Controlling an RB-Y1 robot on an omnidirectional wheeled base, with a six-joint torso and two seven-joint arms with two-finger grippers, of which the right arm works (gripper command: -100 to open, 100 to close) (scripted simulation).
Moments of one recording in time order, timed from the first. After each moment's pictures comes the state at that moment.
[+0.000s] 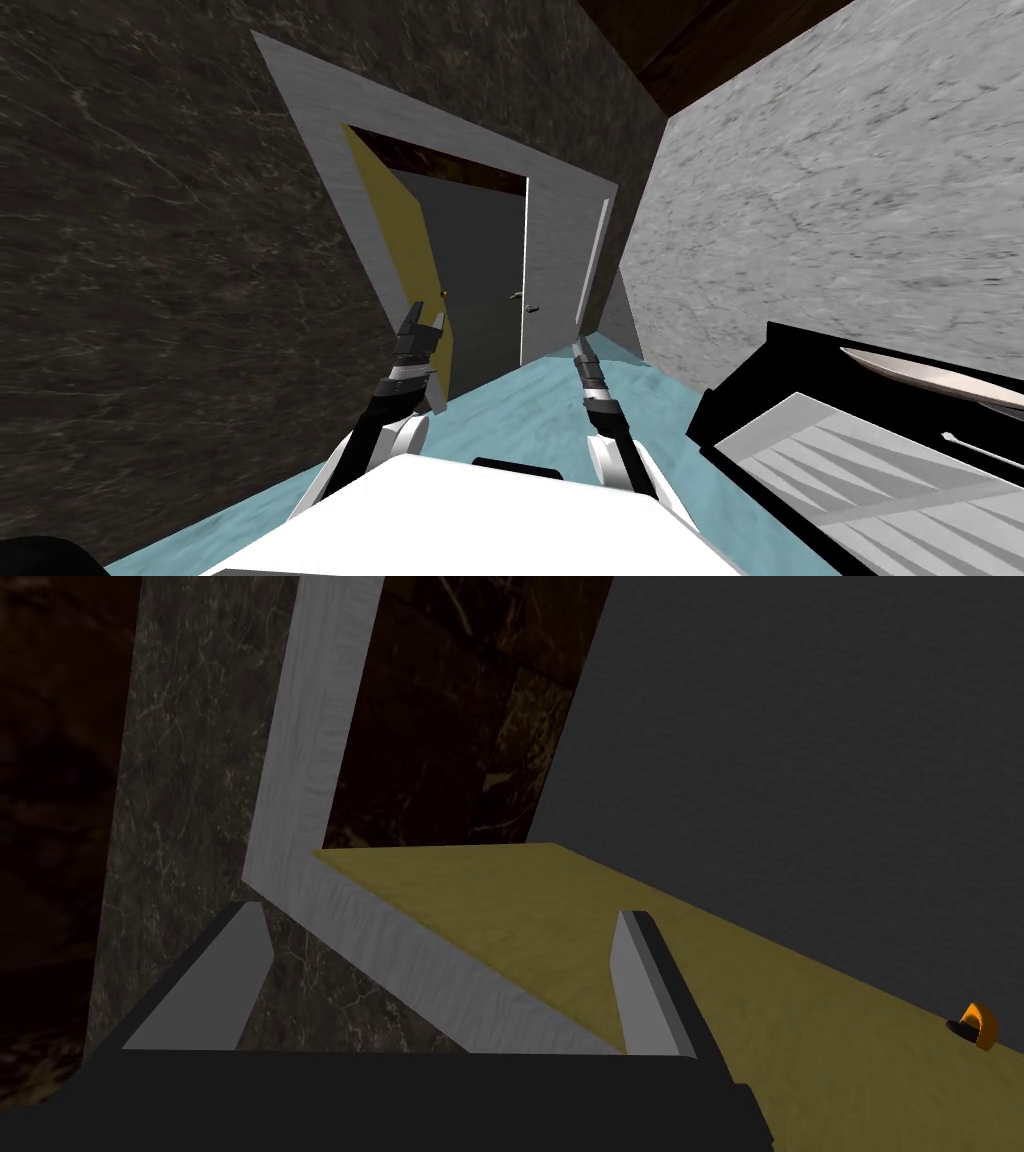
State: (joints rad) arm 0.29 -0.09 0.06 -1.71 0.05 -0.62 0.02
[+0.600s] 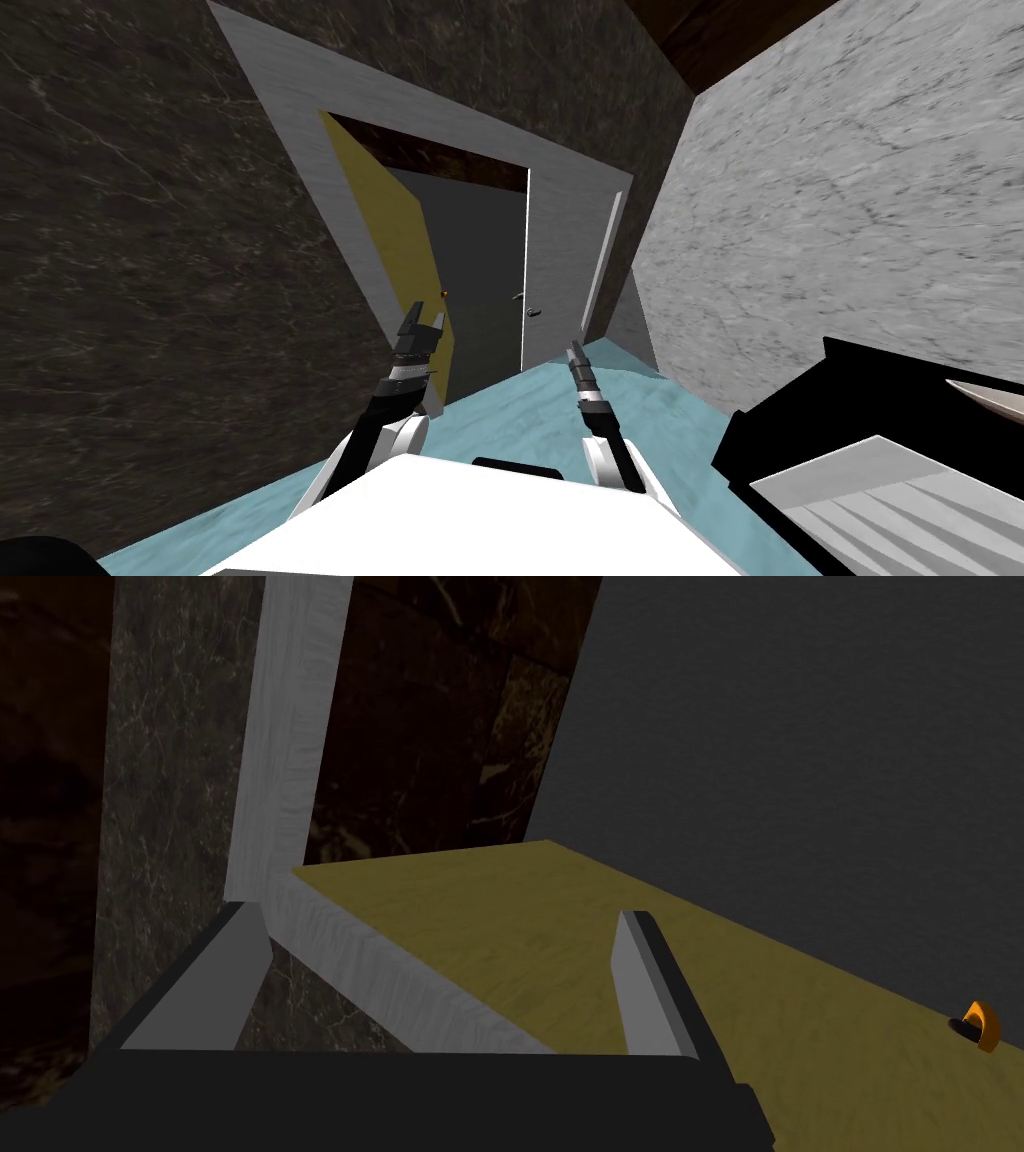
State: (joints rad) arm 0.24 -0.10 0.08 -1.57 0.05 -0.63 0.01
